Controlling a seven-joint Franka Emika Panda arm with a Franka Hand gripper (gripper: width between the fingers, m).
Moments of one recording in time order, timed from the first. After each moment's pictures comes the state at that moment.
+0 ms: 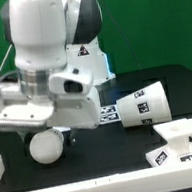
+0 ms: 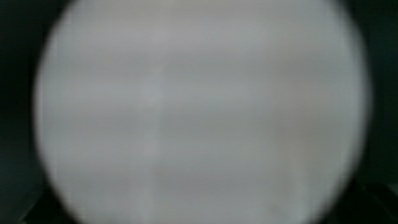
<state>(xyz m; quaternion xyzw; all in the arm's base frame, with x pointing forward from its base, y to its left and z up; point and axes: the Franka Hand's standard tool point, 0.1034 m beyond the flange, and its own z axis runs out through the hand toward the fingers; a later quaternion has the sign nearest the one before) 0.489 -0.123 0.042 -0.11 -0.99 0.09 0.05</state>
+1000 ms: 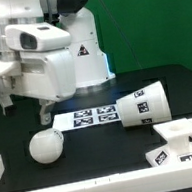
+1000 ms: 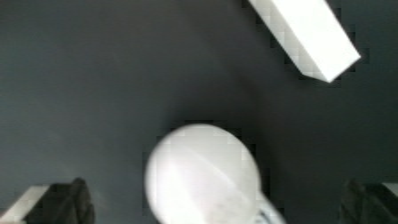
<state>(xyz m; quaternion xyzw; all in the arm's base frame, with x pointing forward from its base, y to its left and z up) 0.543 -0.137 0.098 -0.45 -0.89 0.05 -0.05</state>
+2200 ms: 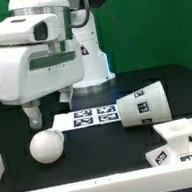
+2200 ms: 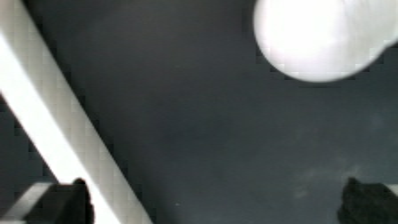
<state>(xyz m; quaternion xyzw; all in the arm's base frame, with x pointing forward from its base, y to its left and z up) 0.573 -0.095 0.097 -0.90 -0.43 -0.02 -0.06</state>
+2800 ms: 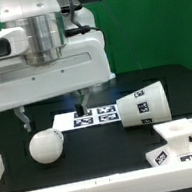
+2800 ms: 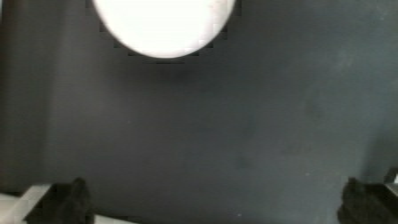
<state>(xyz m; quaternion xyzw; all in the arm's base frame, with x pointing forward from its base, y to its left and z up) 0.567 -0.088 0.089 -1.00 -0.09 0.00 0.01</state>
